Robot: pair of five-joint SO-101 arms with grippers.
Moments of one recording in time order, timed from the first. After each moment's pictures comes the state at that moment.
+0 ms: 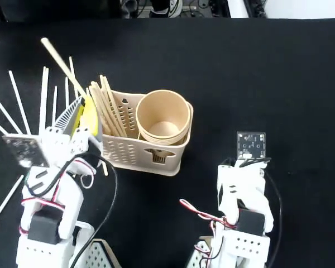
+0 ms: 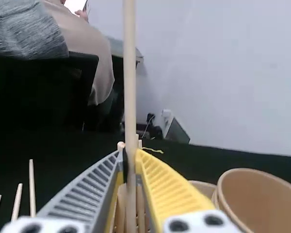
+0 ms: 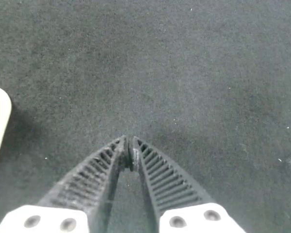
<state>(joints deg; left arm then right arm) 5.4 -93.8 72.0 29.1 13.6 12.7 -103.1 96.7 60.0 10.4</state>
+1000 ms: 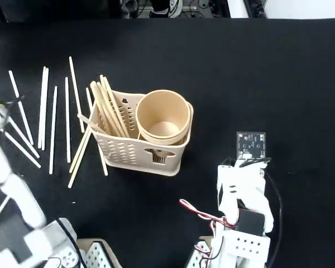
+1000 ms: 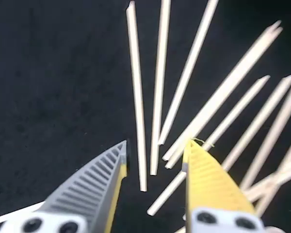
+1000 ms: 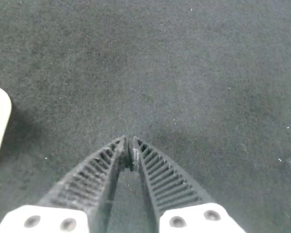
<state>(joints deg) -41.8 -13.6 11.4 70.5 9.8 12.7 -103.1 96.7 60.0 10.4</state>
